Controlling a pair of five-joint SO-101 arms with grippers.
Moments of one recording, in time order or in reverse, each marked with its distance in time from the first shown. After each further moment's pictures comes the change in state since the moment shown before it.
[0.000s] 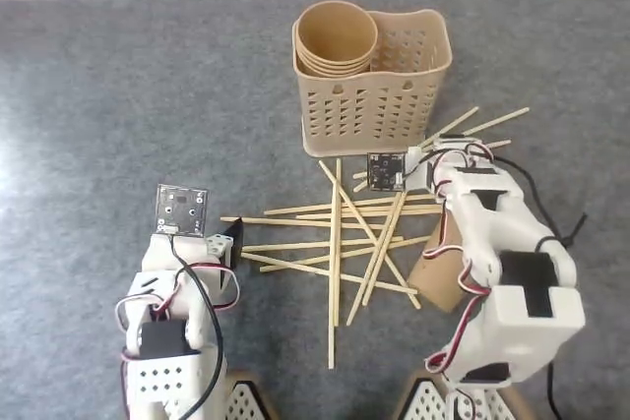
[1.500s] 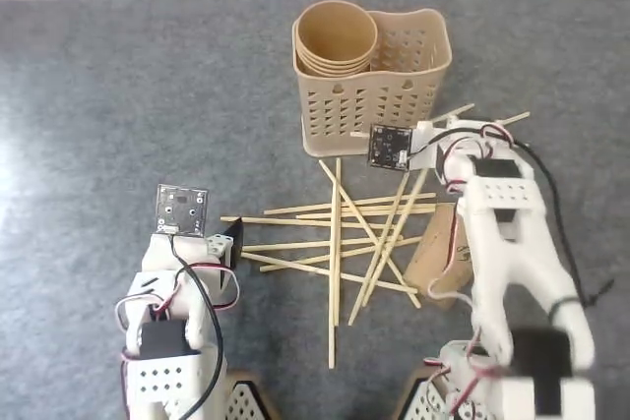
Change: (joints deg) left arm 0.0 0.0 0.0 -0.1 0.0; right arm -0.4 -27.2 1.4 15.9 -7.8
